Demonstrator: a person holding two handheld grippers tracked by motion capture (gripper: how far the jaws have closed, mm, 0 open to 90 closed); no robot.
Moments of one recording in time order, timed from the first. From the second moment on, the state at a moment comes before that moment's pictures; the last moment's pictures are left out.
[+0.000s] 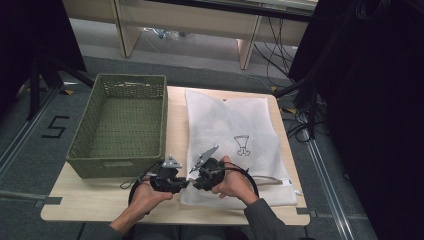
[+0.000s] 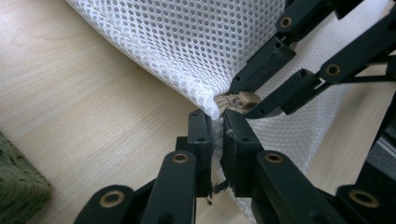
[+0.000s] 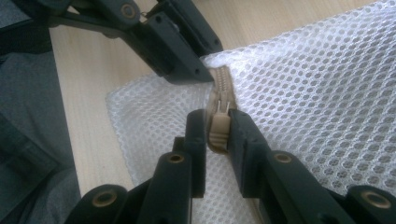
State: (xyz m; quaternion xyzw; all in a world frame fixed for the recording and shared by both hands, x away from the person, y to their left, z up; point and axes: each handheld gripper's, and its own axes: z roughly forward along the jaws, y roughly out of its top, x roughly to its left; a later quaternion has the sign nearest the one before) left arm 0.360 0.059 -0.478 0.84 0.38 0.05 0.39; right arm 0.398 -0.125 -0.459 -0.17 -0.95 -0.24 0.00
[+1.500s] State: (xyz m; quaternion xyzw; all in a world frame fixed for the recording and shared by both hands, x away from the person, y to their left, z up) left arm 0.358 0.064 -0.466 0.82 0.40 0.07 0.41; right arm 0.392 -0.131 -0.451 -0.17 -0.96 -0.21 -0.03
